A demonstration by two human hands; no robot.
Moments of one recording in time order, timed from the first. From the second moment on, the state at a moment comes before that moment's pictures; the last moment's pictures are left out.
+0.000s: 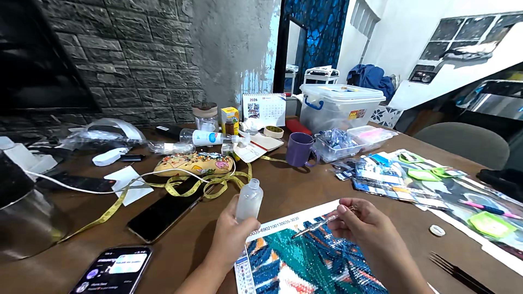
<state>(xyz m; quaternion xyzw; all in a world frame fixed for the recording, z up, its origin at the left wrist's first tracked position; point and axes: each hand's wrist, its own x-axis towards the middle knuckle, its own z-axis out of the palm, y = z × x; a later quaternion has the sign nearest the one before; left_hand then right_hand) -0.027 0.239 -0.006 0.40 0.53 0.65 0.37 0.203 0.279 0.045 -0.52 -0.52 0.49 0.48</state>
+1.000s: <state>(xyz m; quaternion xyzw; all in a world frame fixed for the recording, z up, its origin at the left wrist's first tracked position) -0.026 0.240 -0.005 0.39 0.52 0.65 0.39 0.197 0.285 0.042 -0.52 -0.52 0.49 0.47</state>
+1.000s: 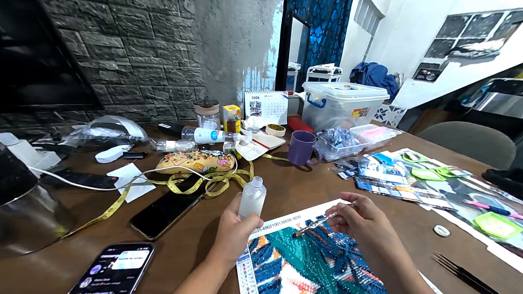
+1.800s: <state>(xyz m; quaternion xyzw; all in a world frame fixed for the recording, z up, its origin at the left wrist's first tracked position) -0.025 0.240 -0.004 0.39 0.54 0.65 0.38 0.190 0.285 0.038 -0.52 -0.52 0.49 0.47</state>
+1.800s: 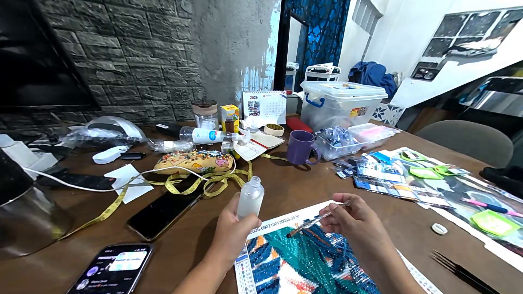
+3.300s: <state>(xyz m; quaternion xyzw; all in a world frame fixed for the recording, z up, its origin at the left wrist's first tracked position) -0.025 0.239 -0.004 0.38 0.54 0.64 0.38 0.188 0.280 0.037 -0.48 -0.53 0.51 0.48</state>
